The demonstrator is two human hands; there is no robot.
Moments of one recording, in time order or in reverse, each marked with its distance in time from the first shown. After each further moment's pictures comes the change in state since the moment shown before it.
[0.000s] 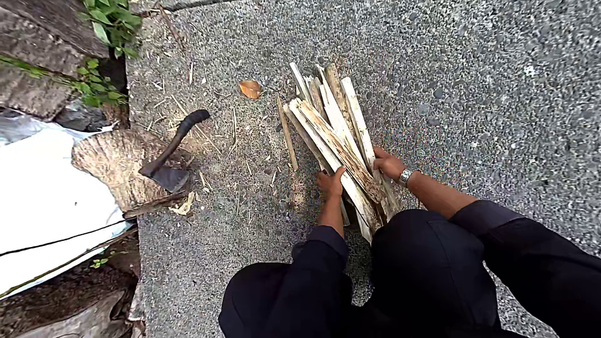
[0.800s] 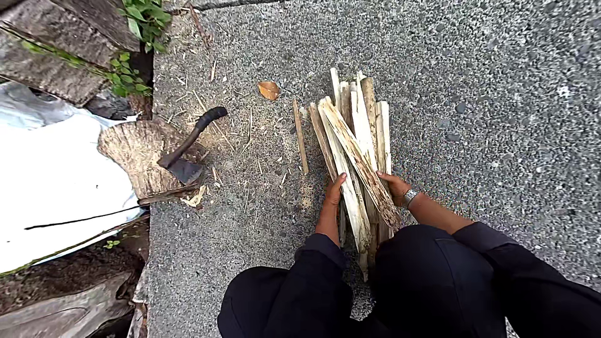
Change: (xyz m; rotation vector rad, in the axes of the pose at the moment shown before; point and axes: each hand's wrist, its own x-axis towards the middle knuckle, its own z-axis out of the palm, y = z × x) left_hand -0.006 0.013 -0.037 -0.506 -0.414 0.080; right_hand -0.002 0.017 0.037 0.727 -0.132 0.225
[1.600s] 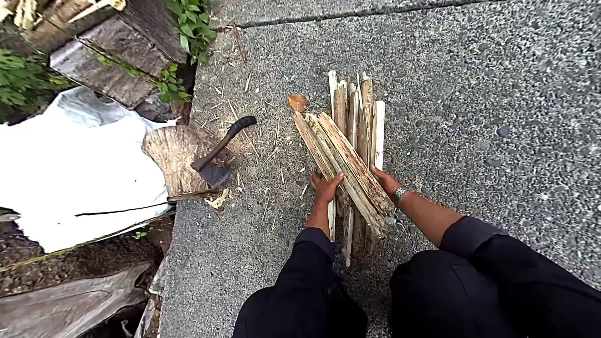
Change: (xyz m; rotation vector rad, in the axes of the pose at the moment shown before) left_hand 0.067 0.059 -0.095 0.870 0.348 0.049; right_hand 0.064 -0.041 0.098 -0.131 -0.024 -0.018
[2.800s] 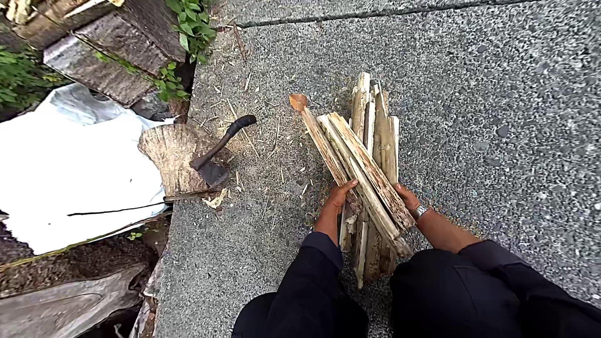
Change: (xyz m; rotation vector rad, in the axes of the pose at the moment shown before) left_hand -0.044 0.021 0.017 -0.745 -0.461 -0.102; right_hand -0.038 0.049 -0.047 0.125 -0.086 -0.256
